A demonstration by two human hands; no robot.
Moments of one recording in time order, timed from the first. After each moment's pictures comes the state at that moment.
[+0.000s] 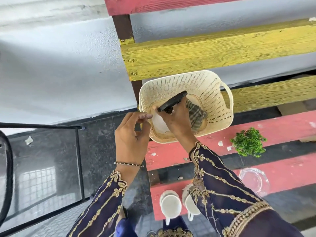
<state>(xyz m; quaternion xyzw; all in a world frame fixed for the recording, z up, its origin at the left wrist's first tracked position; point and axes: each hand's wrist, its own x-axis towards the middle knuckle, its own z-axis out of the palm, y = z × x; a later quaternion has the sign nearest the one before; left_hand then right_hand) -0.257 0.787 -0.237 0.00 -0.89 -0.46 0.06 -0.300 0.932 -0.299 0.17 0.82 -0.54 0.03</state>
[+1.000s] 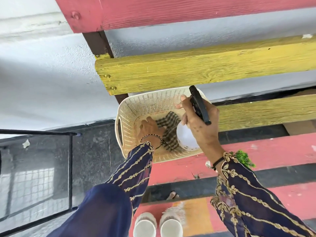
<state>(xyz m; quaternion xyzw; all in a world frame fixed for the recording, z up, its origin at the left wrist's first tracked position) -0.341 0.914 -0.344 0.15 -0.92 -0.23 -0.27 -0.324 1.052 -0.282 0.11 0.75 -0.63 -0.13</state>
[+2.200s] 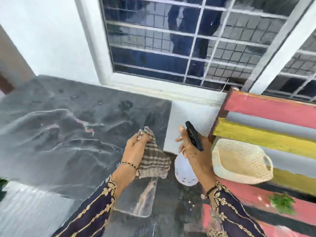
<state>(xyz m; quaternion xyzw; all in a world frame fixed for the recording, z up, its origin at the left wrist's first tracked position) -0.059 0.468 -0.014 0.30 -0.63 -0.71 0.02 -0.107 0.646 -0.024 -0.04 0.75 -0.66 -0.05</state>
